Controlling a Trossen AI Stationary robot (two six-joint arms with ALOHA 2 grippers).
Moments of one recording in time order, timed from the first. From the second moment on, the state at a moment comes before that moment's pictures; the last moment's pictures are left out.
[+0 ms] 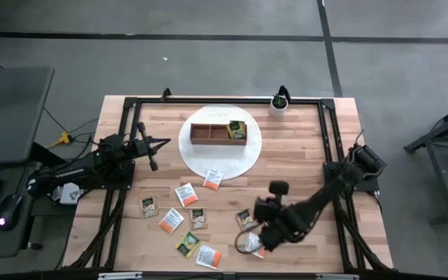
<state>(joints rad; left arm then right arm) 0.31 0.03 0.02 0.01 -0.06 0.47 0.62 1.86 1.48 -1.17 0.62 0.73</state>
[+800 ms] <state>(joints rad) 0.31 0.03 0.02 0.01 -0.06 0.47 0.07 2.00 1.64 -0.58 0.76 -0.34</state>
